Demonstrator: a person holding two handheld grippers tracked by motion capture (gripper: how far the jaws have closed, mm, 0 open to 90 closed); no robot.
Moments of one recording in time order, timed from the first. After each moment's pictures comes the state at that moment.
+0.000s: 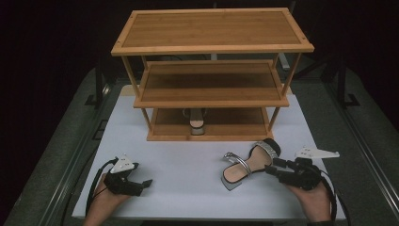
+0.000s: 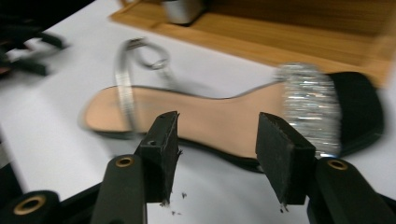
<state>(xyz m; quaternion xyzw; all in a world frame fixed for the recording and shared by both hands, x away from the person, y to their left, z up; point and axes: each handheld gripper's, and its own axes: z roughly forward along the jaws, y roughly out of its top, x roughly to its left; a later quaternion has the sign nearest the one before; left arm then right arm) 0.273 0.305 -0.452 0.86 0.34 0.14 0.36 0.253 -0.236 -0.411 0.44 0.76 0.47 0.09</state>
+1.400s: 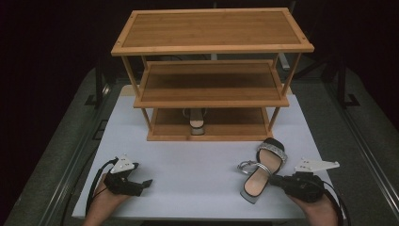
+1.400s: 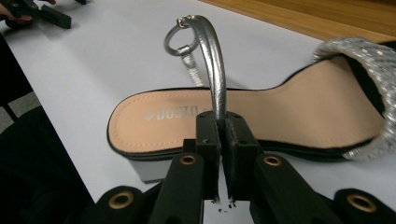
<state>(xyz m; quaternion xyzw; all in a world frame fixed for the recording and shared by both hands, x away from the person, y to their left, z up) 0.273 0.305 -0.452 0.86 0.34 0.14 0.36 0.227 -0.243 -0.412 0.40 0.80 0.44 0.08</state>
